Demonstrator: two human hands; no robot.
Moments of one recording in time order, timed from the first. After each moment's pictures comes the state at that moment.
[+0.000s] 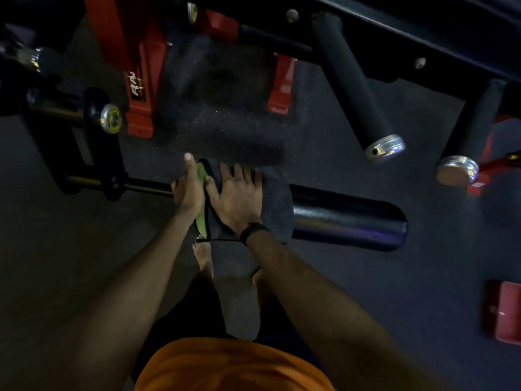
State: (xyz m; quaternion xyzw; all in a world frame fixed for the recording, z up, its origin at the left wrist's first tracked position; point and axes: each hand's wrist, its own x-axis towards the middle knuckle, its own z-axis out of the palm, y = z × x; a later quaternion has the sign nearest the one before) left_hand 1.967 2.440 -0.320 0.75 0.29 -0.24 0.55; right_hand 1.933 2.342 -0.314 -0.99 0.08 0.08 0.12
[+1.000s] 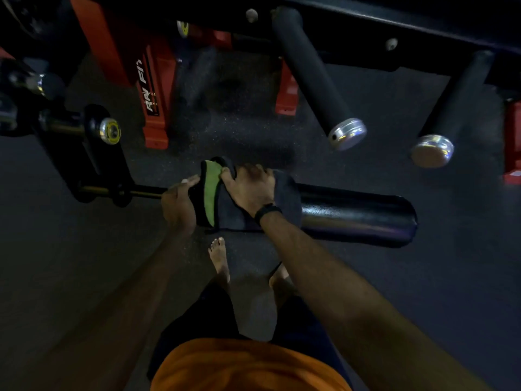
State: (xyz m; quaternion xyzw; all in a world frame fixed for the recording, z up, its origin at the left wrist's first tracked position) left_hand 1.936 2.446 -0.309 0.78 0.25 -0.08 0.57; right_hand 1.949 2.296 -0.309 -0.97 0.10 0.11 0.19
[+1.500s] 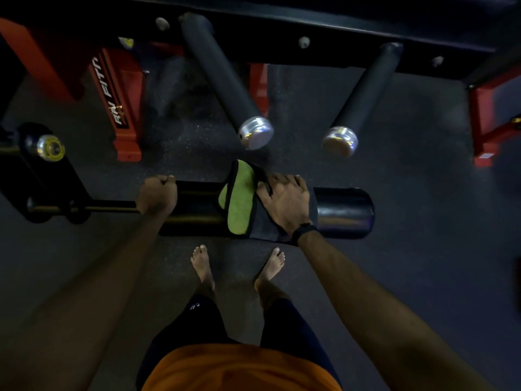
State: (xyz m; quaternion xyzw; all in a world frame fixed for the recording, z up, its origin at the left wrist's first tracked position) left_hand 1.976 2.388 -0.310 0.91 0.25 -0.19 0.27; right_hand 1.877 2.144 -0.328 -0.99 0.12 0.00 0.12
